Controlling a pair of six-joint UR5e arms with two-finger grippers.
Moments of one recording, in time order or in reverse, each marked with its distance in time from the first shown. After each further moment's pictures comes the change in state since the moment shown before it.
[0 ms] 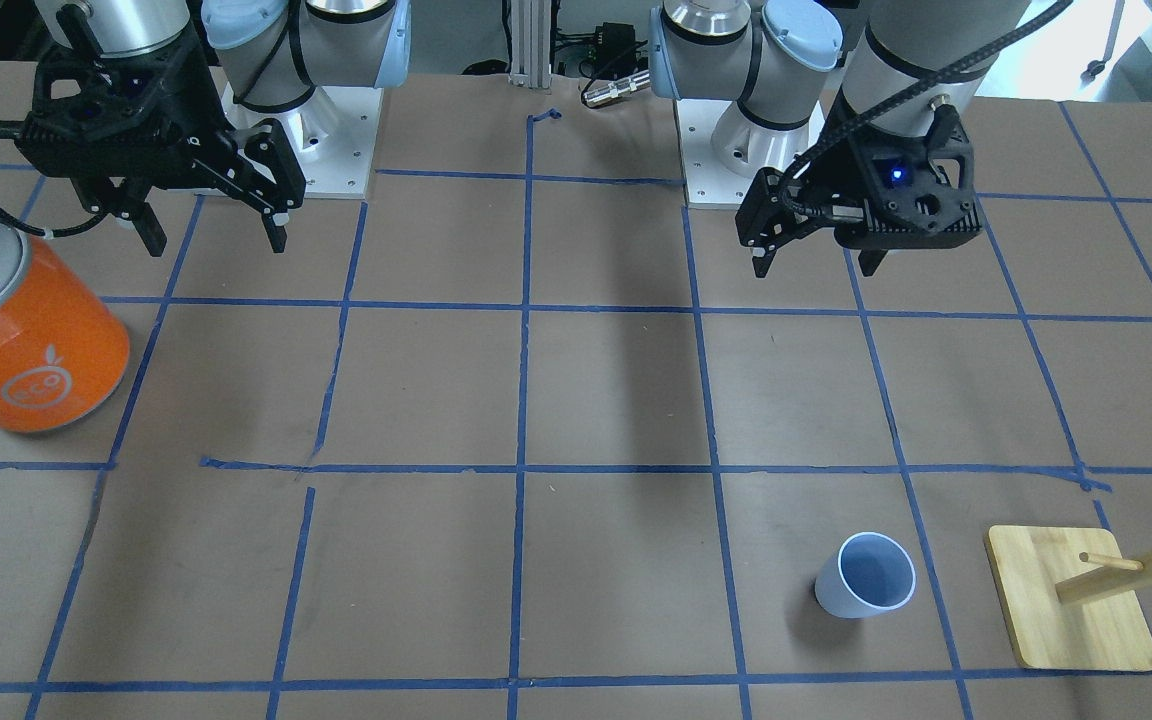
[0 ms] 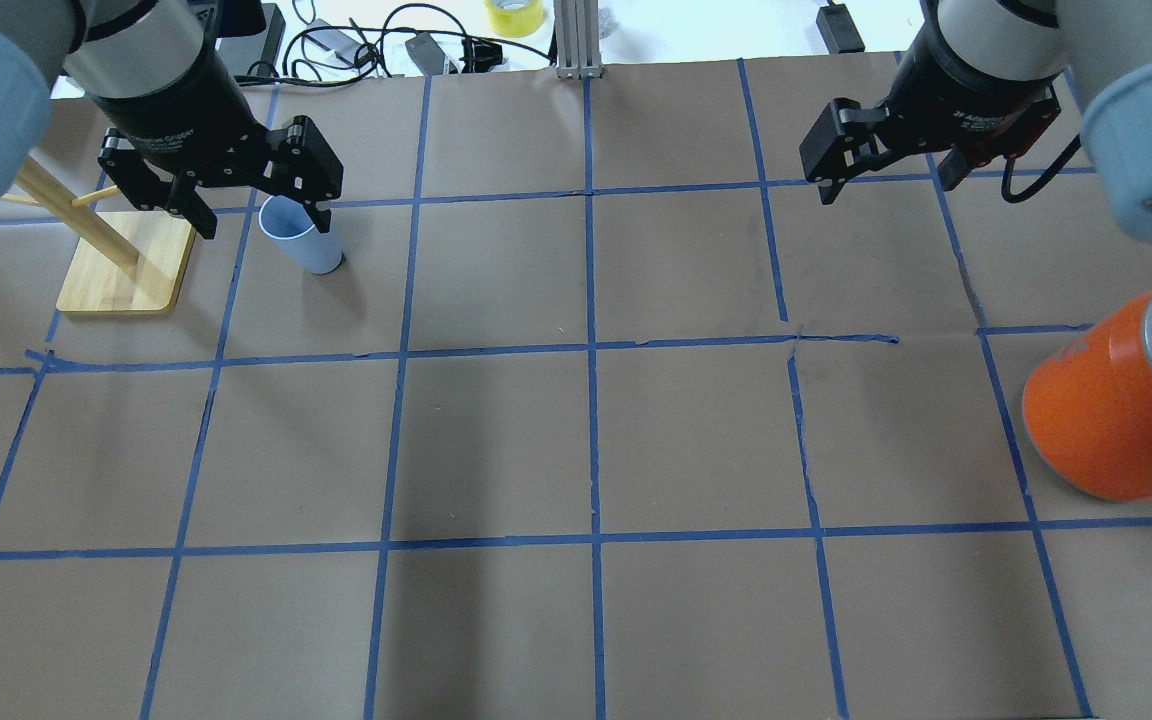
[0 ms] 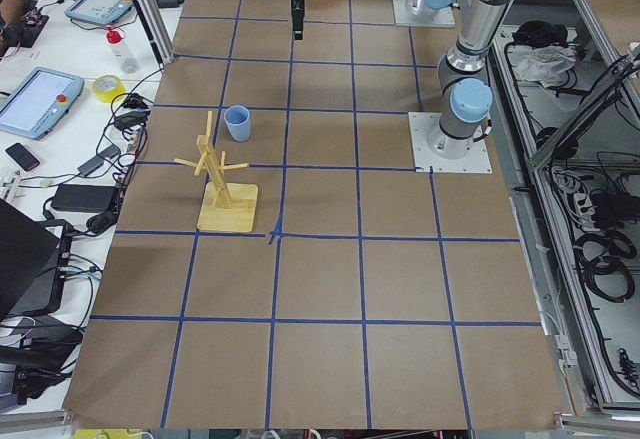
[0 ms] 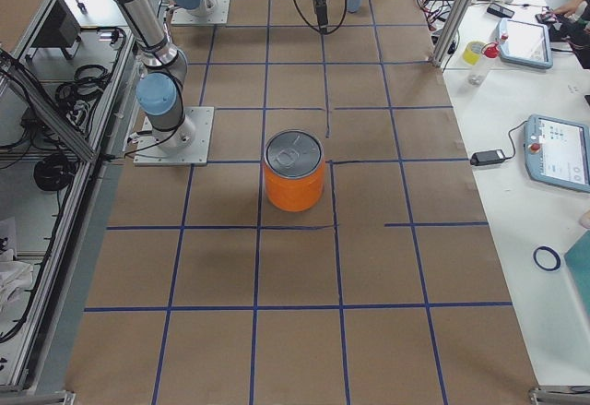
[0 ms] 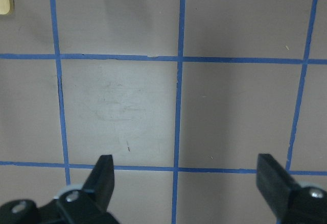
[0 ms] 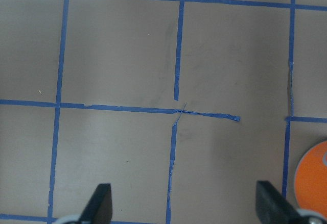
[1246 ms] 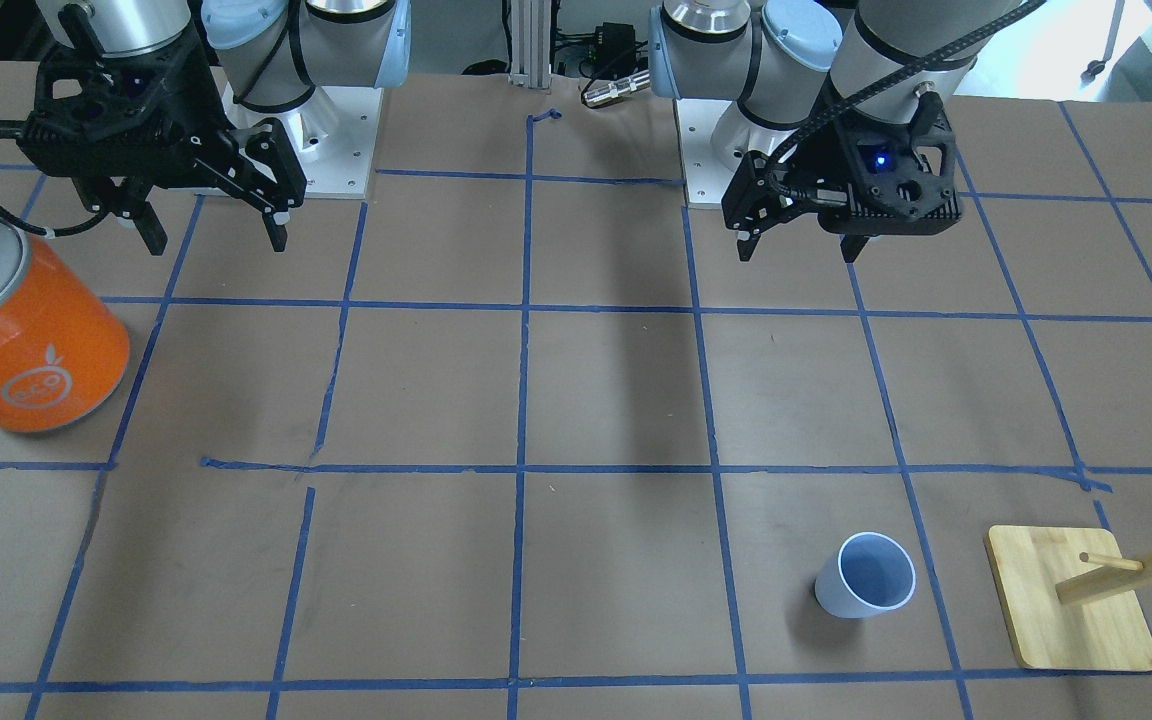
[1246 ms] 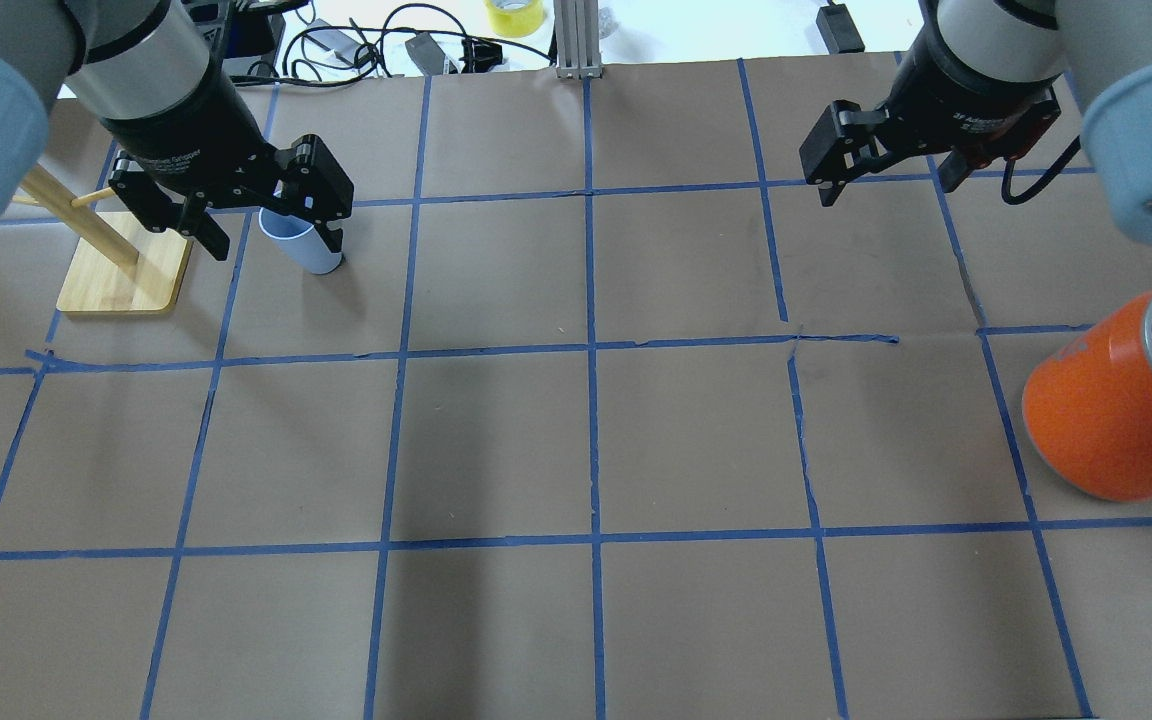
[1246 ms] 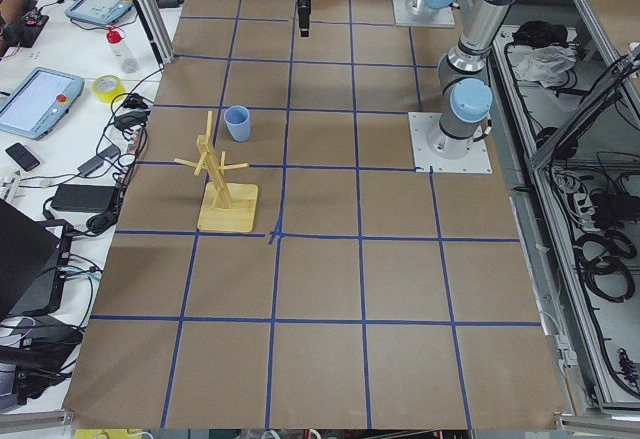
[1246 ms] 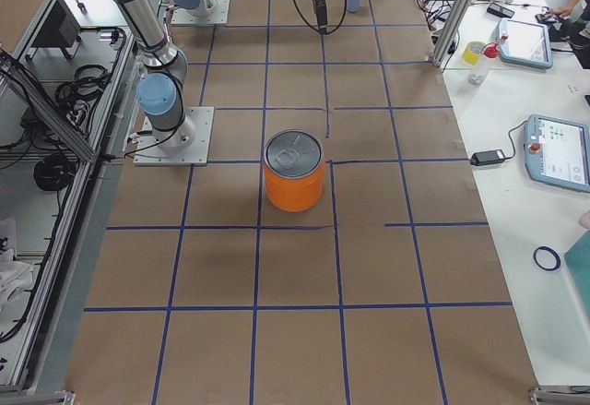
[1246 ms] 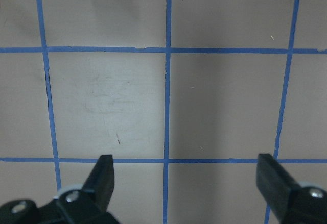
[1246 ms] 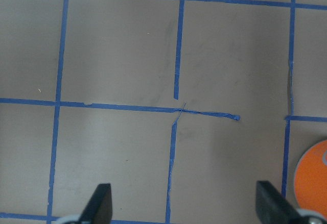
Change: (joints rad) left arm -0.003 0.021 -0.028 -0.022 -0.032 0.000; right arm 0.001 -0.001 0.001 0.003 -0.001 -0.002
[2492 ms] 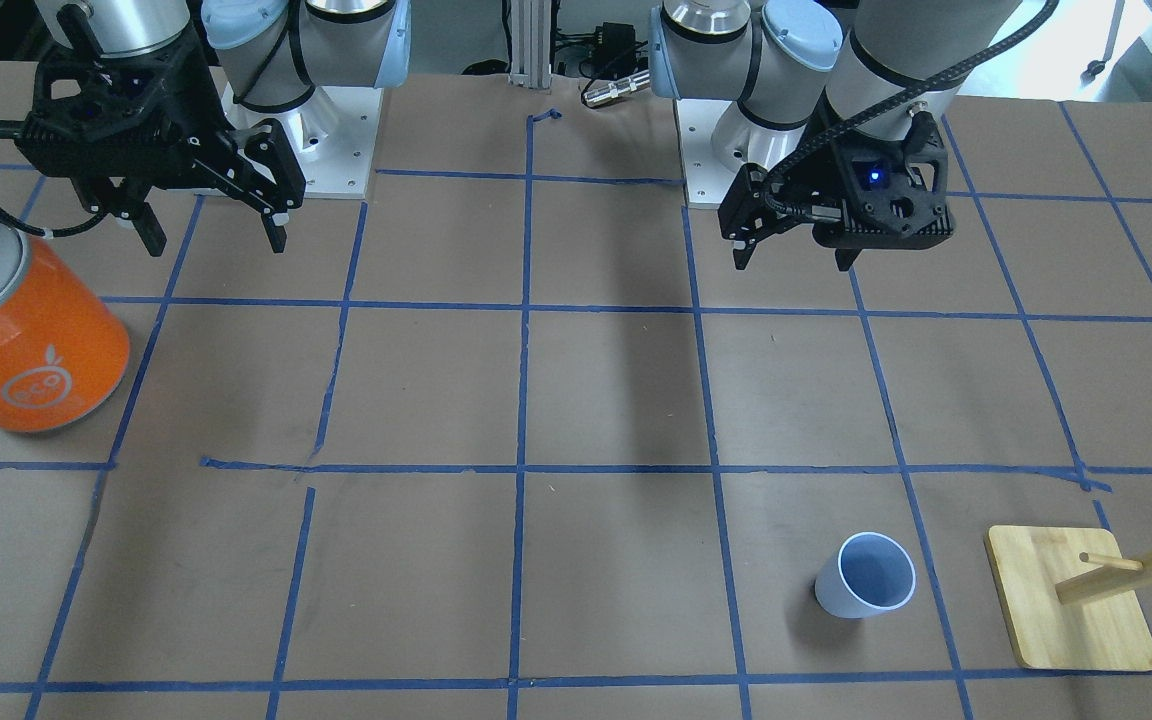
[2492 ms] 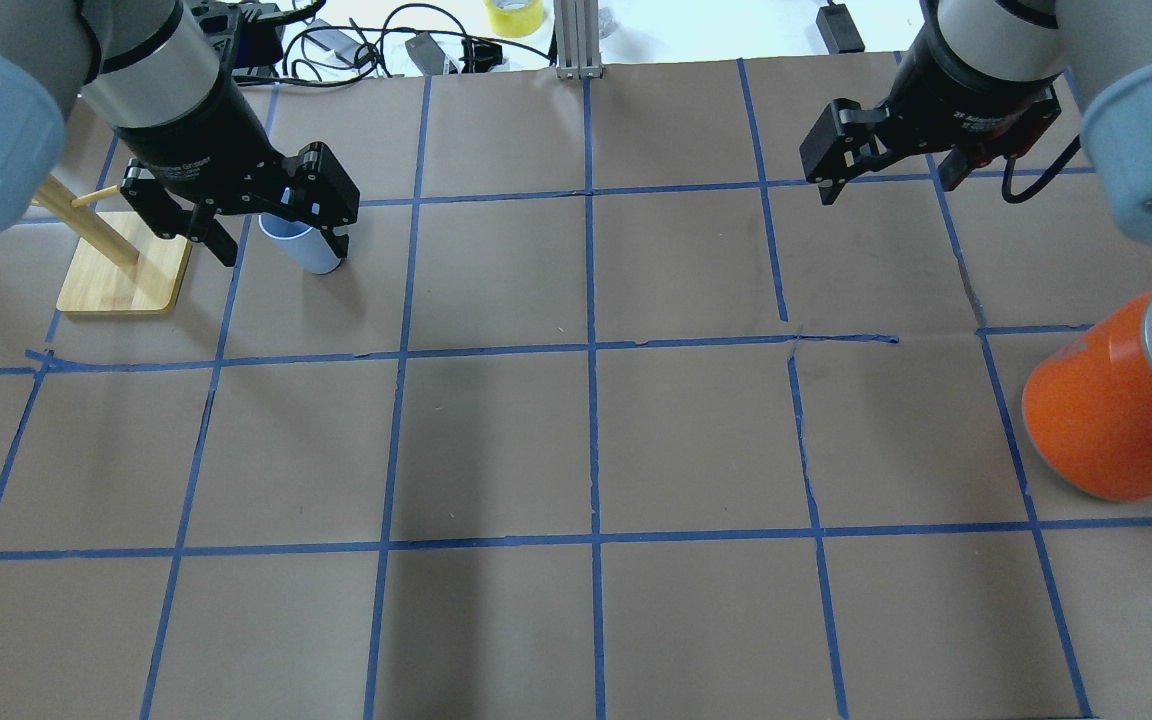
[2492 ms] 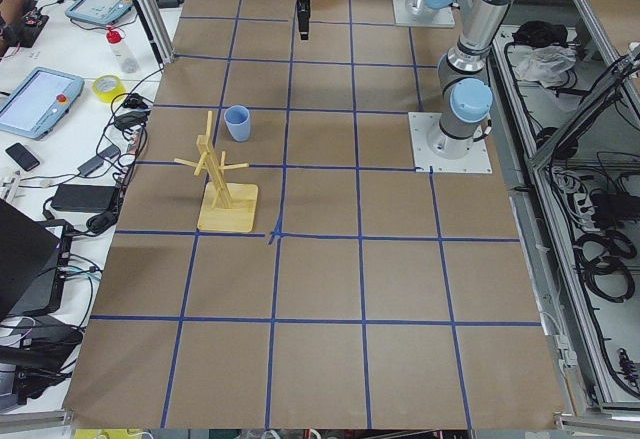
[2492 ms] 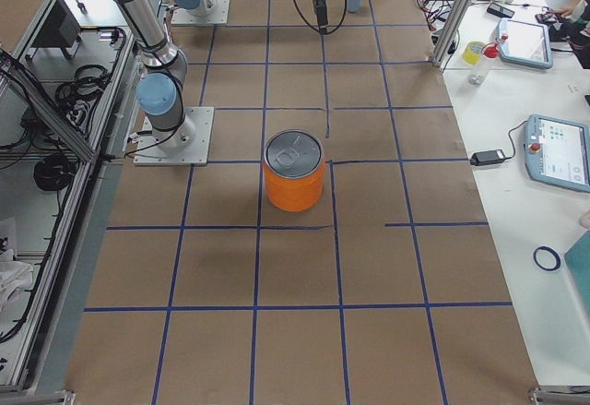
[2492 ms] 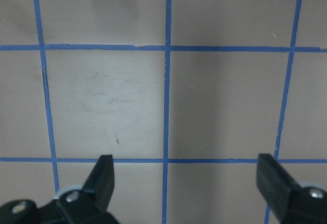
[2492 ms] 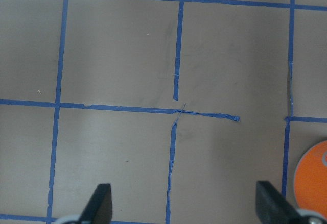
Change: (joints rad) left arm 0.002 -0.009 -0.012 0.013 -0.005 0.000; right arm -0.001 0.001 -0.001 -0.005 0.000 0.001
